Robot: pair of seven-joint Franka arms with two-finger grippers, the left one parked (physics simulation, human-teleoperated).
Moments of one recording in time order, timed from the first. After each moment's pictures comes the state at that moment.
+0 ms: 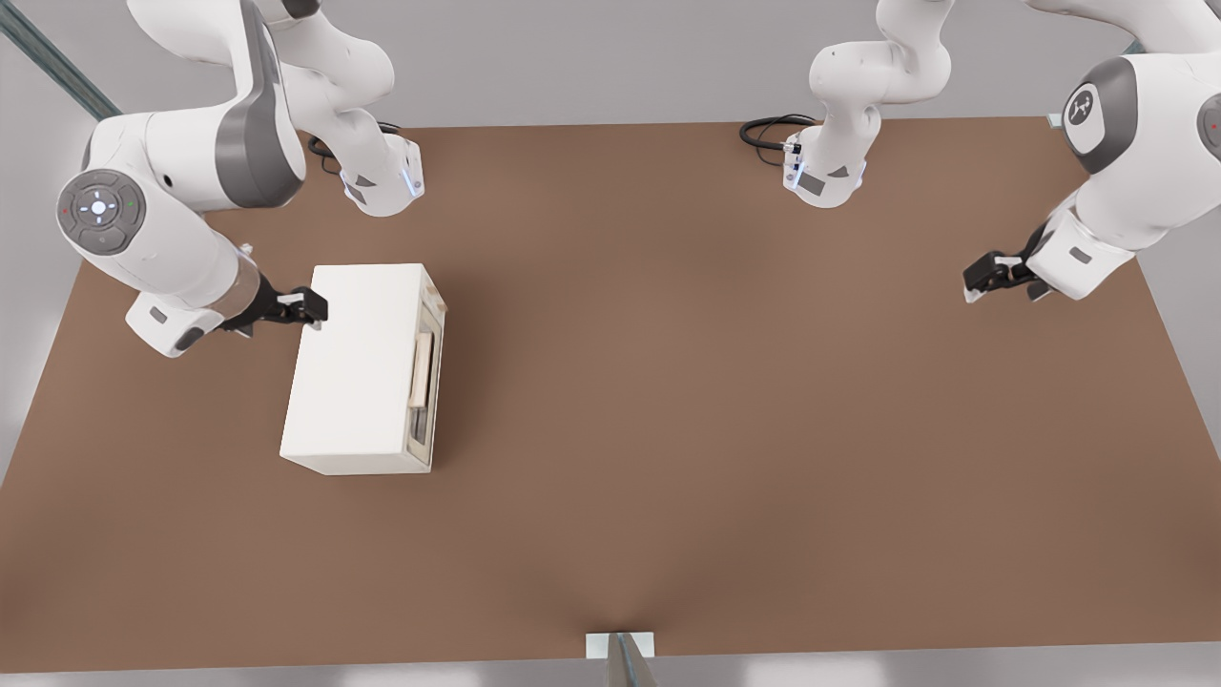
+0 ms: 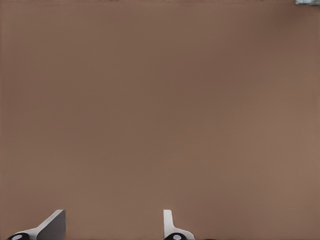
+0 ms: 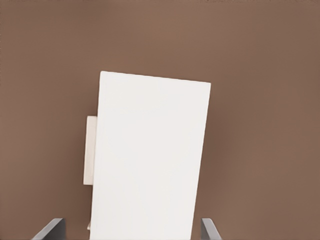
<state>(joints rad) 0.37 0.16 -0.22 -1.41 0.00 1.44 0.05</state>
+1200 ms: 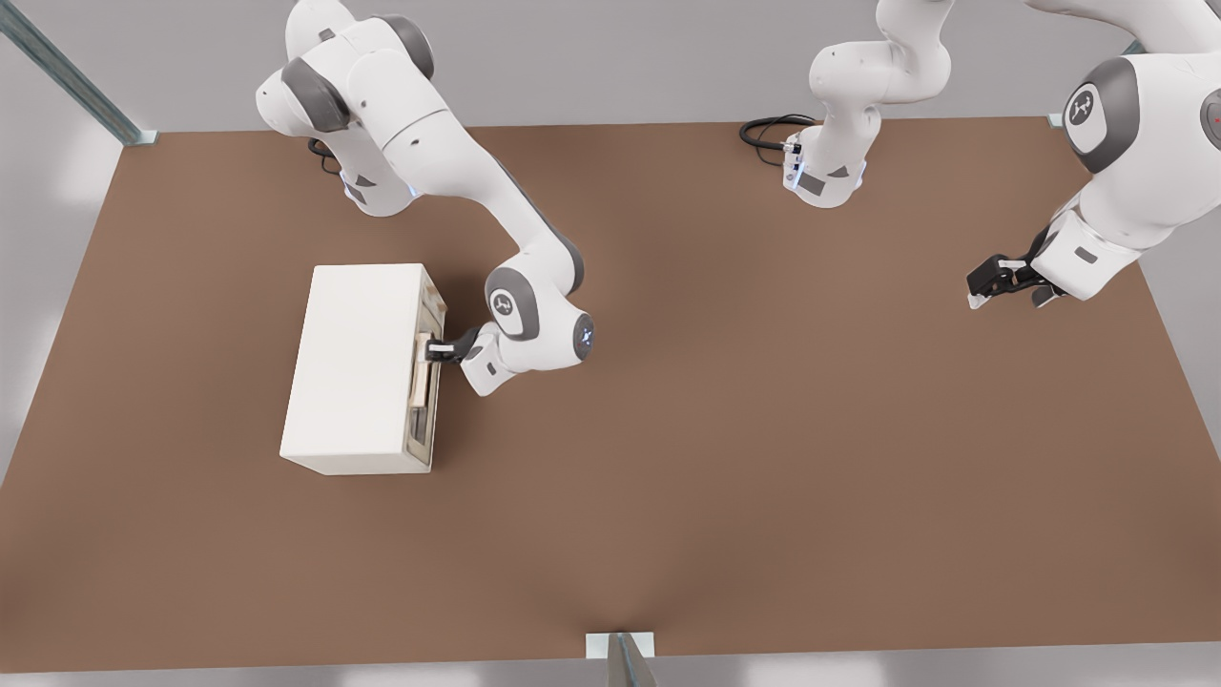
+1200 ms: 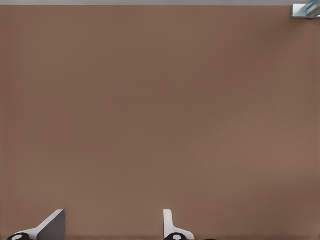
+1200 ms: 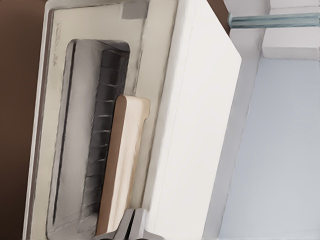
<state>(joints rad) 0.75 0.66 -0.09 -1.47 -0.62 1.31 0.66</state>
